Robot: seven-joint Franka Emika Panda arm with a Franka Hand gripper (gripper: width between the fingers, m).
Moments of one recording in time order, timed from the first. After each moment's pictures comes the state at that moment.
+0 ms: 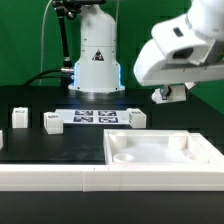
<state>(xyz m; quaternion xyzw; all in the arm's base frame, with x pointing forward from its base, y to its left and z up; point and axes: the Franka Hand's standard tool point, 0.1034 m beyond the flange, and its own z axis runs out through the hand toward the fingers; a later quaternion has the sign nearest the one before) 0.467 0.123 0.097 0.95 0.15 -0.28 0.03</state>
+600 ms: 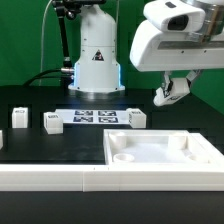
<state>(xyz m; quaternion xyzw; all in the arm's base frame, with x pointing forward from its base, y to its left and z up) 0.497 0.121 0.108 0.98 0.15 -0.12 0.01</state>
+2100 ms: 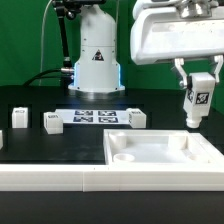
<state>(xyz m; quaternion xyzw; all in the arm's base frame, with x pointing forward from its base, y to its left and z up) 0.579 0.122 0.126 0.98 0.04 0.19 -0.05</state>
